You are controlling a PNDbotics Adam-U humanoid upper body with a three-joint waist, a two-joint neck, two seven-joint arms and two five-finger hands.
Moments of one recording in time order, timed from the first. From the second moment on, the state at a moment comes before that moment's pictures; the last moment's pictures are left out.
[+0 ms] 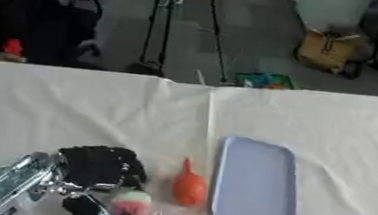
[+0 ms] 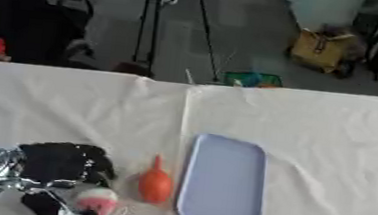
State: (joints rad) left arm -0.51 0.71 -0.32 -1.62 -0.98 -0.45 -0.47; right arm -0.06 -0.20 -0.56 -1.98 -0.36 -0.62 -0.01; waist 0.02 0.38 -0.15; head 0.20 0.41
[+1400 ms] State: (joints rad) left arm -0.52 0.70 -0.31 -1.61 -0.92 -0.42 -0.46; right arm -0.06 -0.20 -0.56 -1.98 -0.36 -0.61 -0.03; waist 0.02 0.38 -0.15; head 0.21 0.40
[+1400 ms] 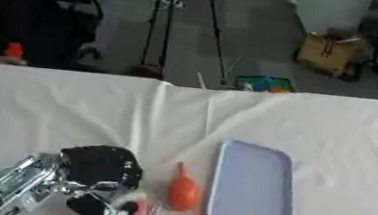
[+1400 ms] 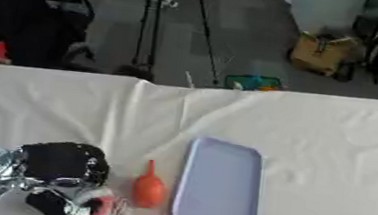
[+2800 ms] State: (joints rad) left arm -0.60 0.76 -0.27 -1.74 -0.76 -0.38 -0.51; right arm -0.05 -0.20 -0.55 -1.98 -0.36 -0.61 -0.03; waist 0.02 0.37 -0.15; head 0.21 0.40
